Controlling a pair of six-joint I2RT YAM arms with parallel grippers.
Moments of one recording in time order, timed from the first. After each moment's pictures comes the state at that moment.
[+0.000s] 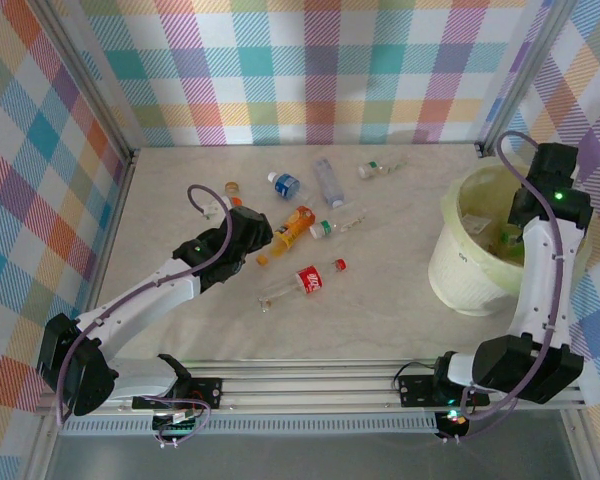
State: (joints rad) left arm -0.66 1.26 1.00 -0.53 -0.54 -0.87; right arm -0.30 1.30 1.55 -1.13 0.52 -0.04
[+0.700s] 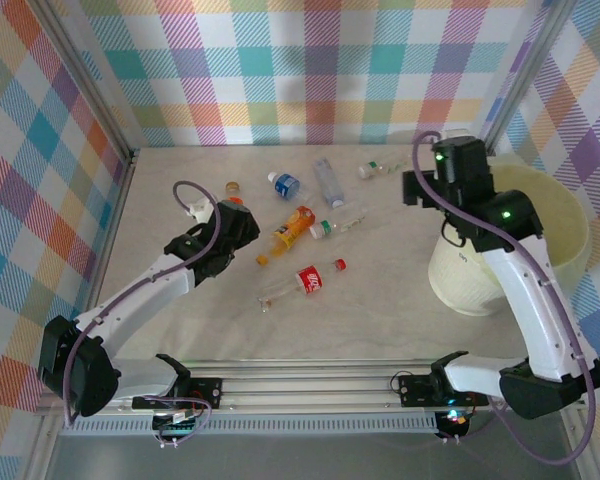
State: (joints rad) left arm -0.54 1.27 1.00 -0.57 -0.50 -0.88; right arm 0.44 1.24 1.67 -1.08 0.45 0.15
